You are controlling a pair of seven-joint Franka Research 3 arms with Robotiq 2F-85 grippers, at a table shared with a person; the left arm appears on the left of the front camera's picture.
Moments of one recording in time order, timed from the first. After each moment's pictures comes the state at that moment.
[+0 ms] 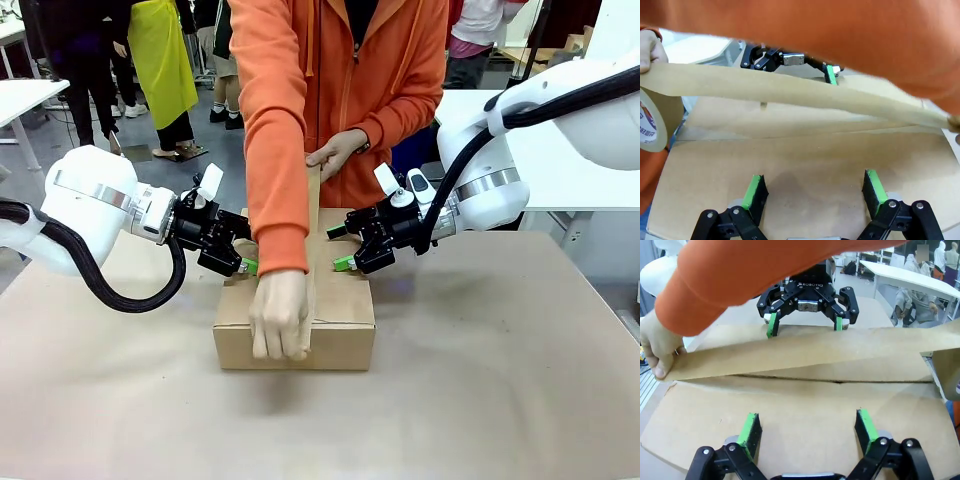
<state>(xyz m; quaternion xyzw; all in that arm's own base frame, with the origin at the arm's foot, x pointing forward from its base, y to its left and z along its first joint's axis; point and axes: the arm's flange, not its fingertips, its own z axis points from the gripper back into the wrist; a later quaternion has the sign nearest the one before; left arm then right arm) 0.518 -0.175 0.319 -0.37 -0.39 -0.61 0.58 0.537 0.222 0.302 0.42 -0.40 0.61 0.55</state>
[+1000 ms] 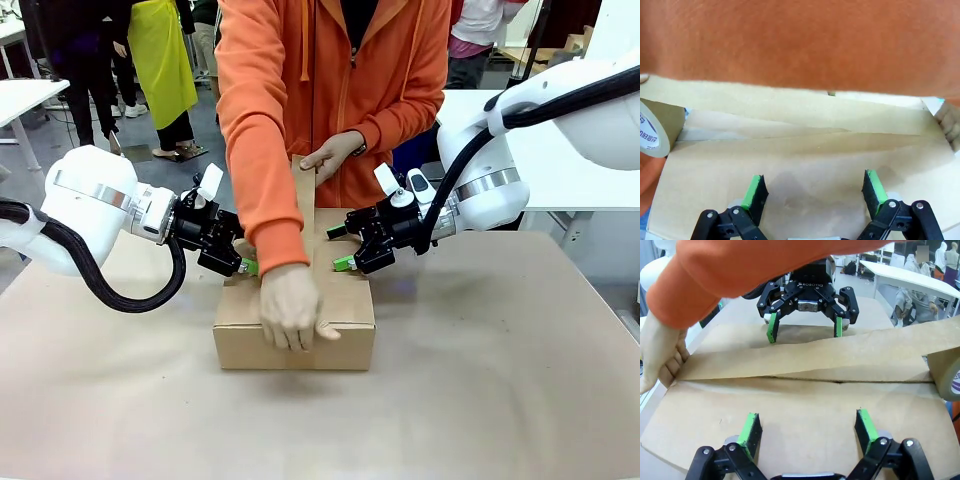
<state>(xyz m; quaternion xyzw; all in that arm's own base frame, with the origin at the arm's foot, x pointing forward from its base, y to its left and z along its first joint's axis) 0.518 -0.175 0.319 -0.37 -0.39 -0.61 0.58 0.537 0.222 0.302 0.42 -0.40 0.61 0.55</state>
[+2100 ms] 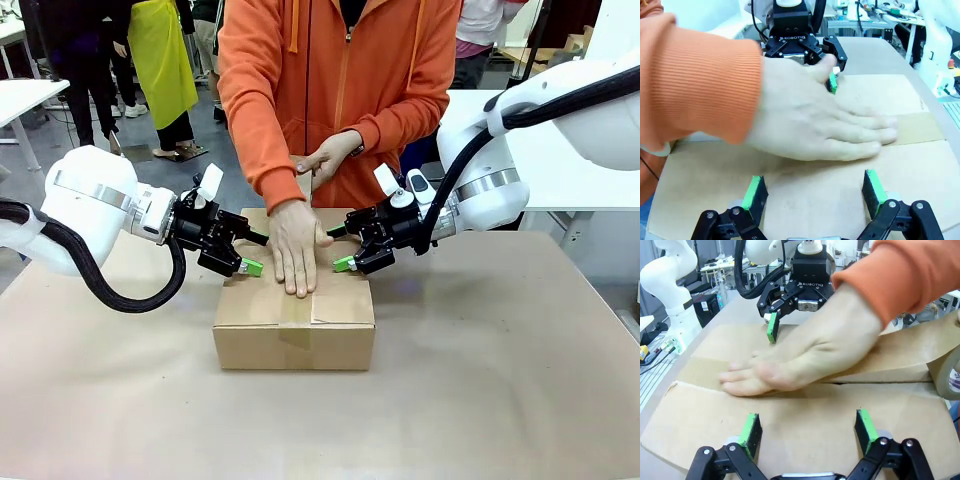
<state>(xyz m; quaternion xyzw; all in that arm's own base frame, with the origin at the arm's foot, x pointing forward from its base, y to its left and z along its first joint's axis) 0.518 -0.175 0.319 -0.37 -0.39 -0.61 0.58 0.537 0.222 0.301 0.42 -0.40 0.61 0.55</state>
